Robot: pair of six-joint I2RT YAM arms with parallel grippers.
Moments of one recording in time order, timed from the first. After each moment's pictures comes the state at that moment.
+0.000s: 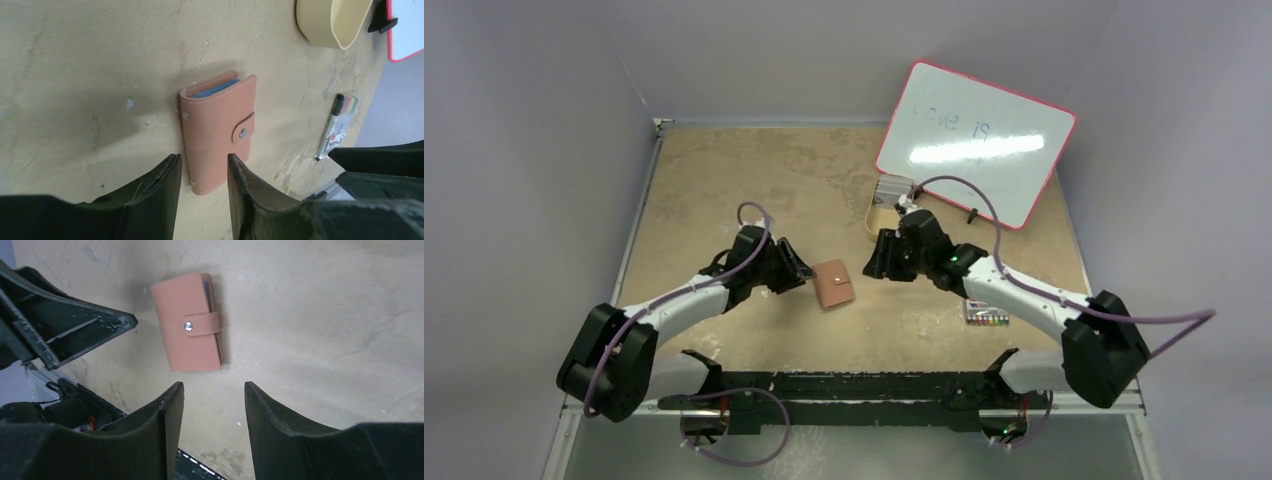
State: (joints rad) left arm -0.45 1.28 0.49 0.03 0.23 -0.96; right arm 0.67 1.28 0.78 -0.25 -0.09 0.74
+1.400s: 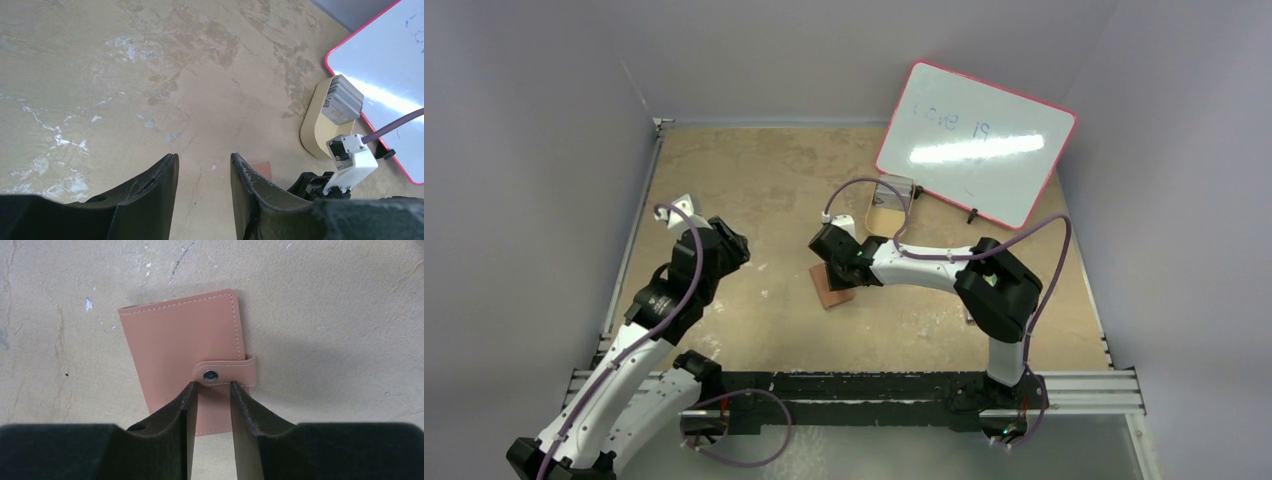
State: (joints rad) left arm -0.45 0.68 0.73 -0.56 -0.45 -0.75; right arm 0.98 1.87 1.23 -0.44 0.30 0.68
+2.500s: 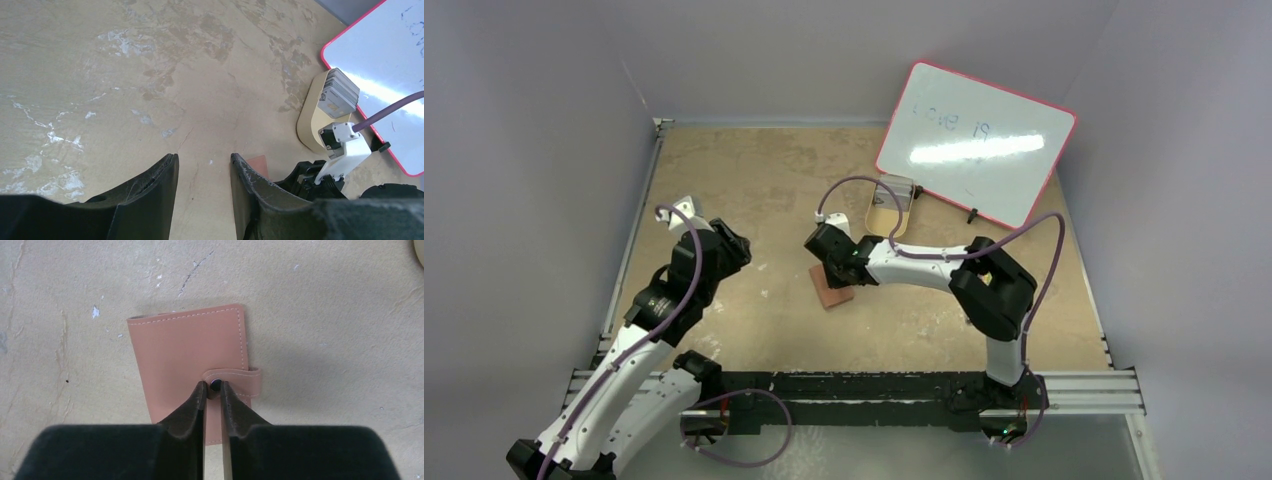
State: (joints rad) left arm -0.45 0.68 0.72 -0.56 -0.41 -0.76; right arm 0.99 1.91 1.27 -0.44 0.33 0.63
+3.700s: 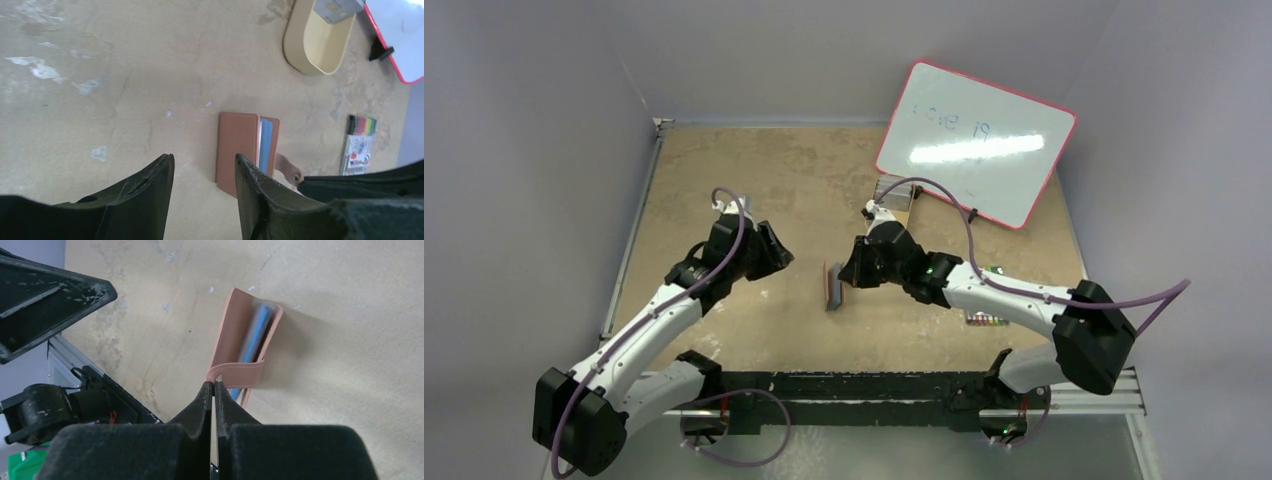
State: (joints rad) left arm -0.45 0.96 0.69 -0.44 -0.07 -0.76; right arm 0.91 1.39 0.87 -0.11 0.03 0.78
